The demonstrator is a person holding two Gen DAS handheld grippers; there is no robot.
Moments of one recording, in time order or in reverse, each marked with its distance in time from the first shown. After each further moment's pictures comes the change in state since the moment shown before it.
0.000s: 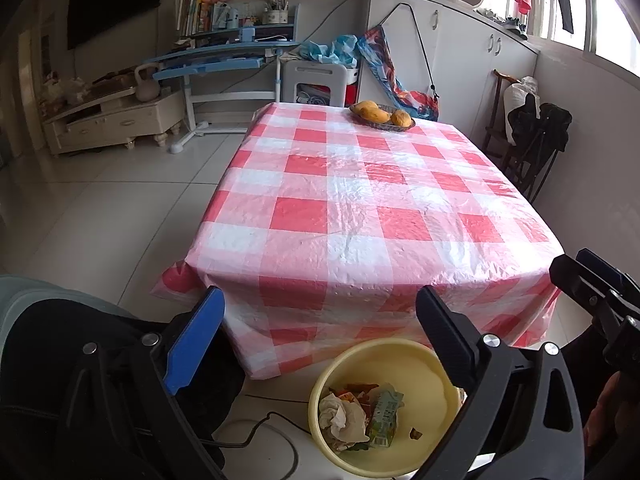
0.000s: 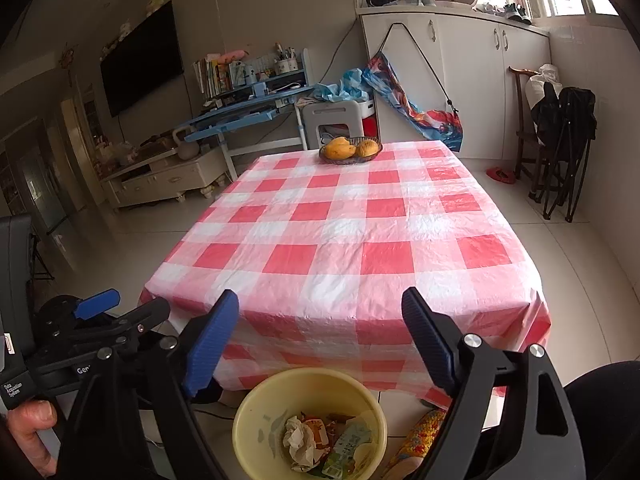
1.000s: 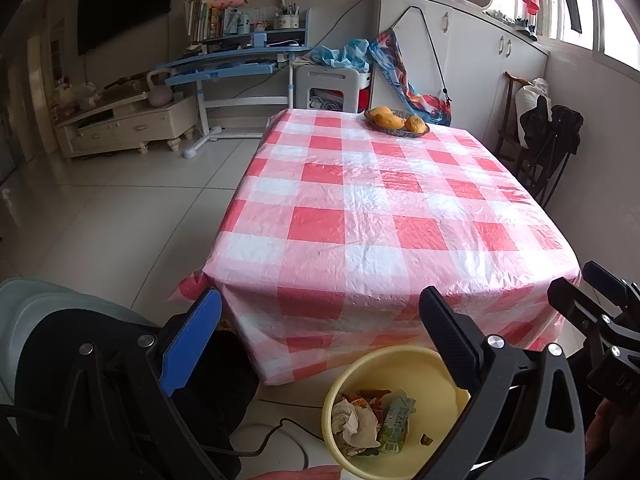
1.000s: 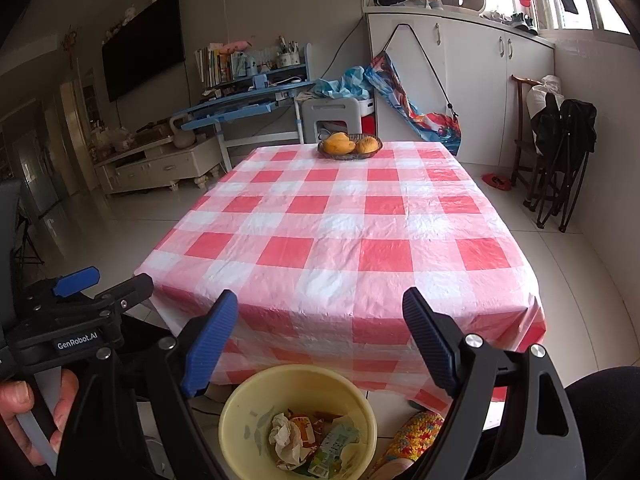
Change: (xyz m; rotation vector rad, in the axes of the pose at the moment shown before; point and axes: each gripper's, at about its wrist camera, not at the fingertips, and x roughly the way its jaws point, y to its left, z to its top) left arm -0.002 0.003 0.007 0.000 -0.012 0.053; right arm 0.007 0.002 -0.002 -0.044 0.015 -0.034
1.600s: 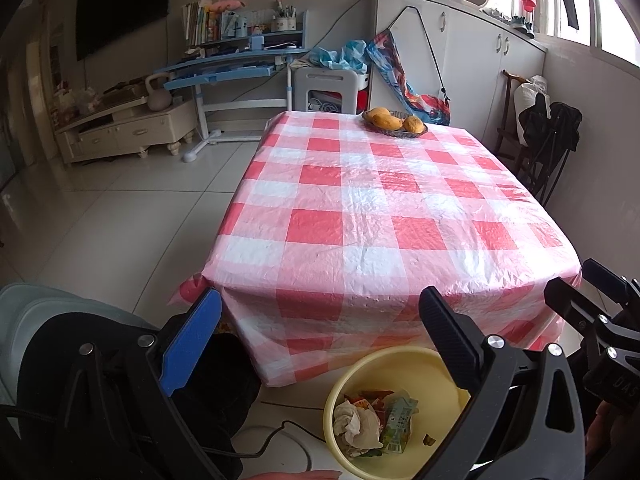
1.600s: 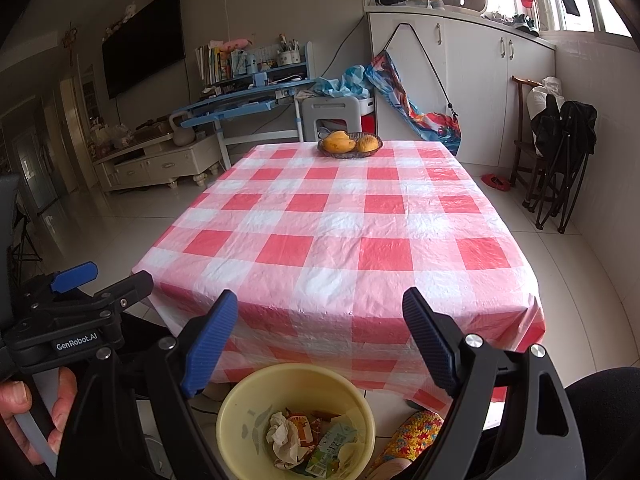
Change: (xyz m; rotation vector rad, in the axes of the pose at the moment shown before) left arm 0.001 -0.001 0.001 0.003 -0.004 0.000; right arm 0.000 0.001 0.000 -0.001 -0.001 0.000
